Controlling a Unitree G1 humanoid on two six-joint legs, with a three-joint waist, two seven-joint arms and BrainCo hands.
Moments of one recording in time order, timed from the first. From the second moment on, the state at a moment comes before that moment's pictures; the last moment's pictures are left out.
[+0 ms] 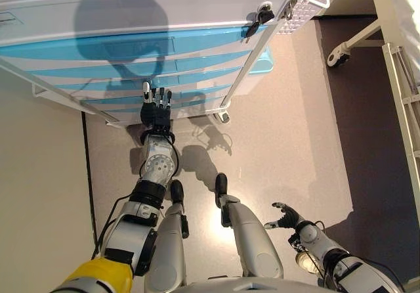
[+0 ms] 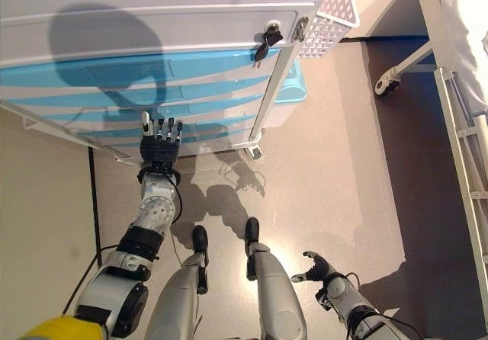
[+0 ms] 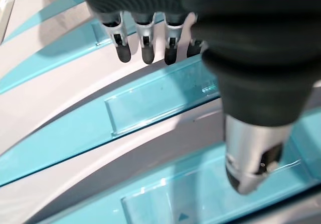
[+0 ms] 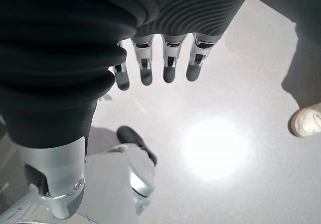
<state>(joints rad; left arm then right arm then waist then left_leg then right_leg) -0.60 0.17 -0.10 0.51 -1.37 -0.36 0.15 -0.23 -0.33 0.45 1.14 -0.14 -0.15 -0.06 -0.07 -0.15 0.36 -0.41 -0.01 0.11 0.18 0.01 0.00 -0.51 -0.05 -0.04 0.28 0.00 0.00</state>
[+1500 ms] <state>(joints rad) -0.56 0.14 -0.08 0.54 -1.43 -0.34 0.17 -0.23 -0.33 0.47 1.15 -0.16 -0.15 -0.05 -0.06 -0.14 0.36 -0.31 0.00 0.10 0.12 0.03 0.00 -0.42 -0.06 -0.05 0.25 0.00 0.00</state>
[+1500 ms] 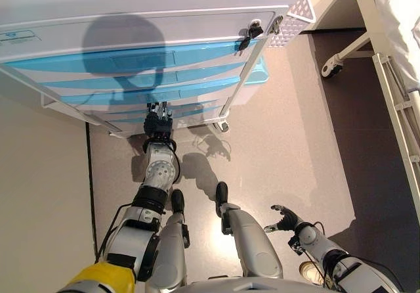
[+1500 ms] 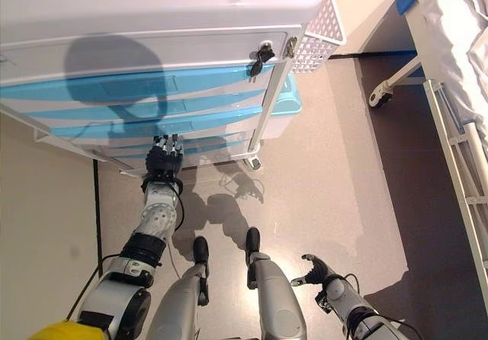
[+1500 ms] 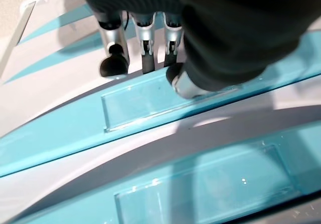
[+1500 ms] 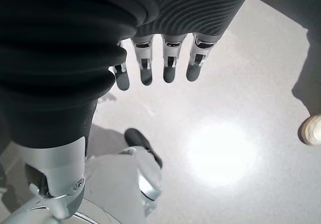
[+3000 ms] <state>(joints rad) 0.05 0.06 -0.07 0.34 -1.38 -0.13 -0.01 -0.21 -0.34 0.36 1.22 -0.24 -0.12 -0.06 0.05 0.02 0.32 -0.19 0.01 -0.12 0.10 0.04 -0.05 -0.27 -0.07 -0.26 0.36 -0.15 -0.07</state>
